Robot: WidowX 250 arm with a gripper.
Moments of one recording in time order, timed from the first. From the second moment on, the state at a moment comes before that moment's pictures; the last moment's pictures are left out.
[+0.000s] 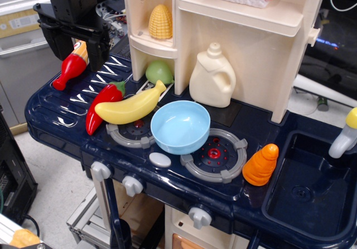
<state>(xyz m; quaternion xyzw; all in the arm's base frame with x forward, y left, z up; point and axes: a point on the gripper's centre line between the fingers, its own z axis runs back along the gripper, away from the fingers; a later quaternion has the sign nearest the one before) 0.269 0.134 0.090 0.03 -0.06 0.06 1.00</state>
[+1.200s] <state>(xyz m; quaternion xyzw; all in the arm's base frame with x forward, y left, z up) 0.239 -0.074 0.122 0.08 -0.04 0.09 0.99</state>
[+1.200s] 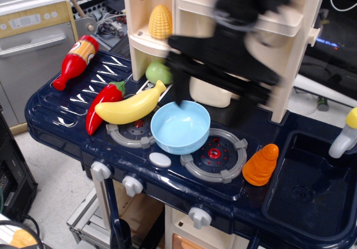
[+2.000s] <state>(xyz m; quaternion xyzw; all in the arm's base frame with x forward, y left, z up) 0.256 -0.128 0.092 0.06 -0.11 0.16 0.98</state>
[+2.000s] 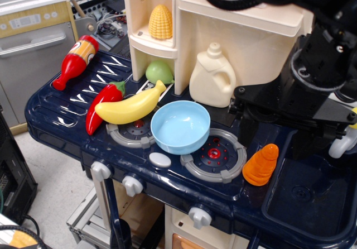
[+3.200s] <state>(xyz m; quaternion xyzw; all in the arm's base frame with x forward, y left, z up) 0.270 -0.123 0.050 0.07 -0.13 0.19 0.97</state>
